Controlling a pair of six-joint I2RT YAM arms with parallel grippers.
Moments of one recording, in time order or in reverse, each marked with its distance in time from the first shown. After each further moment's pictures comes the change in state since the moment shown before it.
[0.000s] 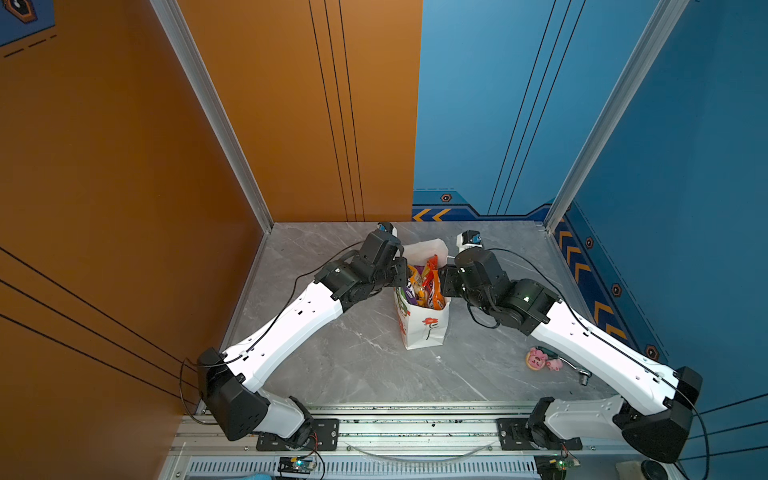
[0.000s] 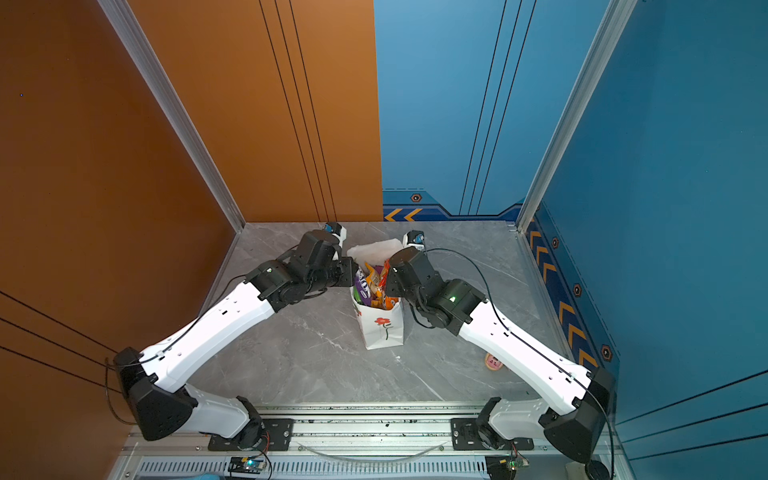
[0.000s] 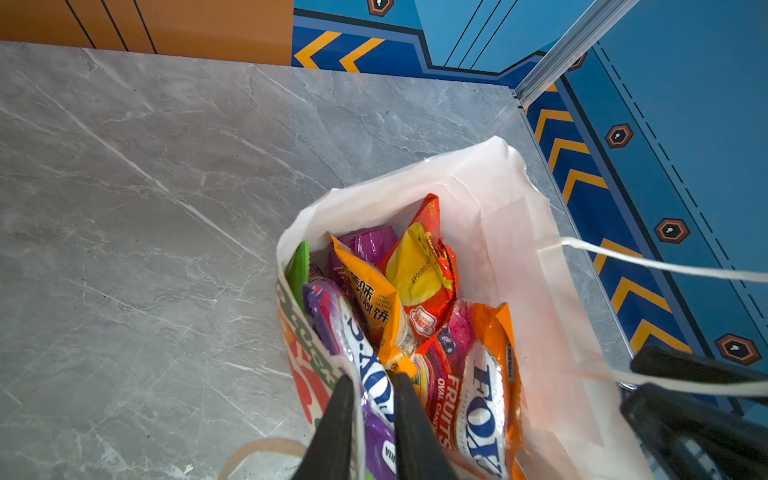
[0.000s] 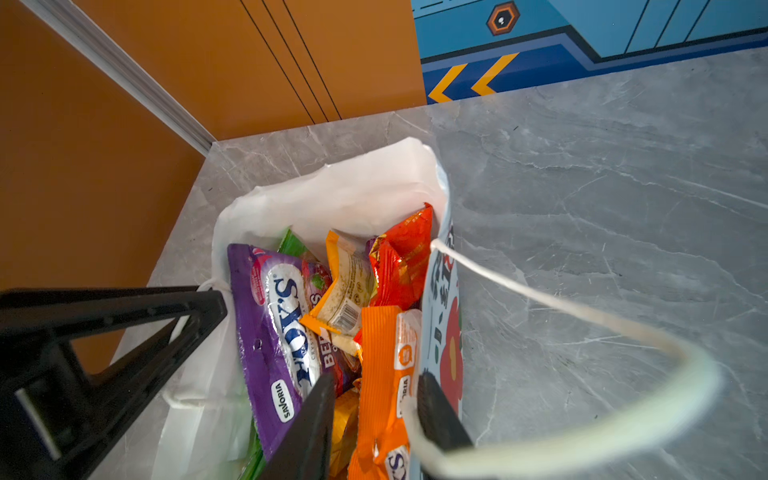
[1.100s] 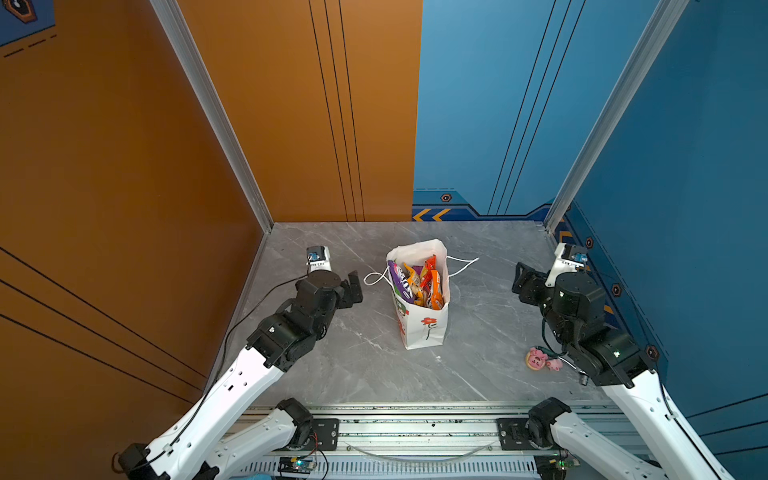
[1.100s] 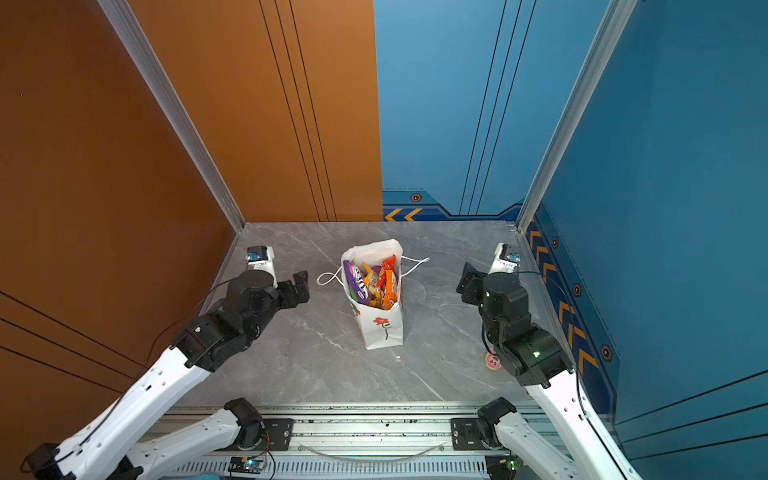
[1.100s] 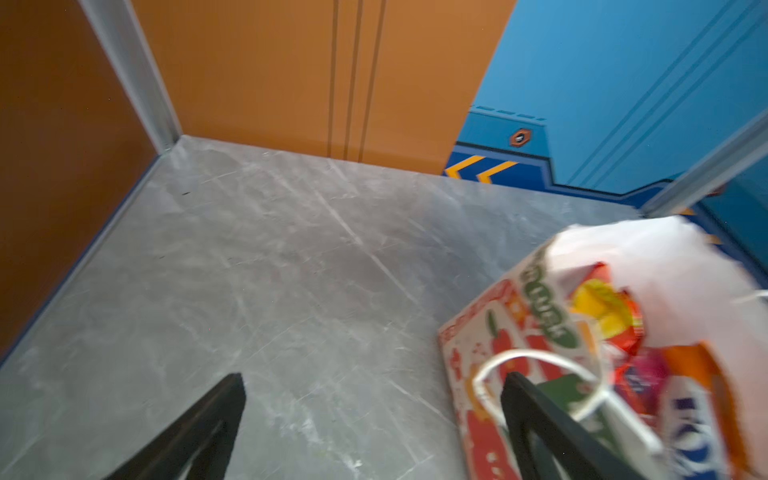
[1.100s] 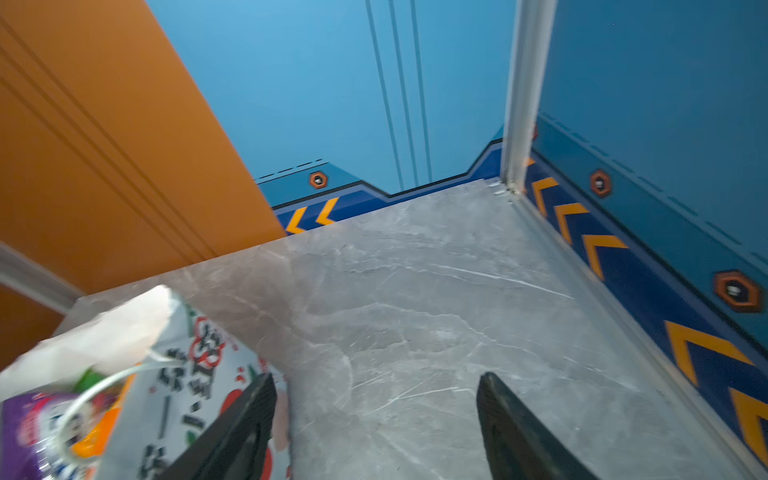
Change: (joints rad) left arm 0.116 -0.559 -0.508 0.105 -0.418 0.080; right arm -0.397 -0.531 -0.361 0.096 0.154 -0.222
